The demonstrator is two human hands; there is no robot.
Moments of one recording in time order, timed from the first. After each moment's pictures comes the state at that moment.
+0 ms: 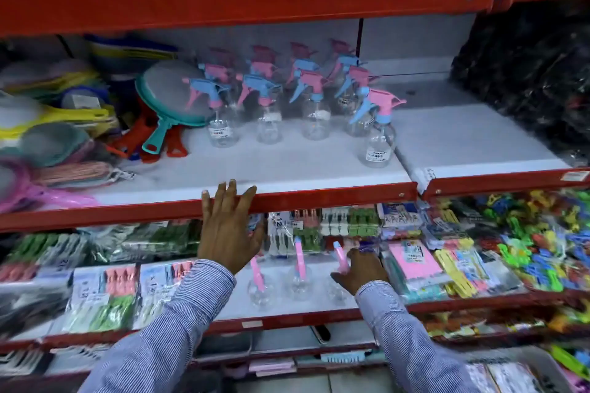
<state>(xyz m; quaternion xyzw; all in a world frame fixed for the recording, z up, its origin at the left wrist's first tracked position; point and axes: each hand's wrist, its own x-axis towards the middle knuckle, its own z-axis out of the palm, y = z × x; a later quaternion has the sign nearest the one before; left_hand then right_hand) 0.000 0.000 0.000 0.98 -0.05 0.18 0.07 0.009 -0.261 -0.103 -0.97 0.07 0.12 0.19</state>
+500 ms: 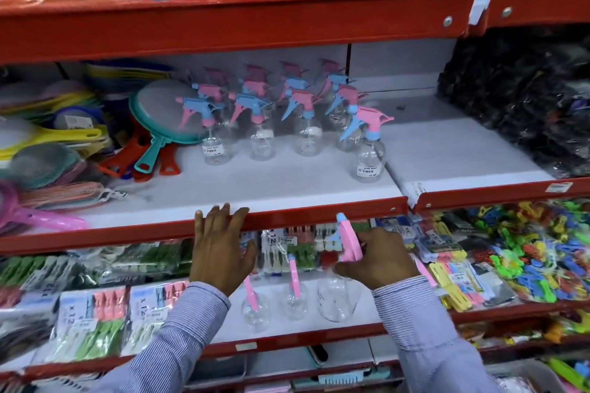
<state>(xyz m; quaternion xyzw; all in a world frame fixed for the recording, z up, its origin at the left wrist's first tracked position) 0.000 -0.003 0.000 0.97 -0.04 0.21 0.09 -0.031 -0.273 0.051 -0.95 0.03 0.03 0.30</state>
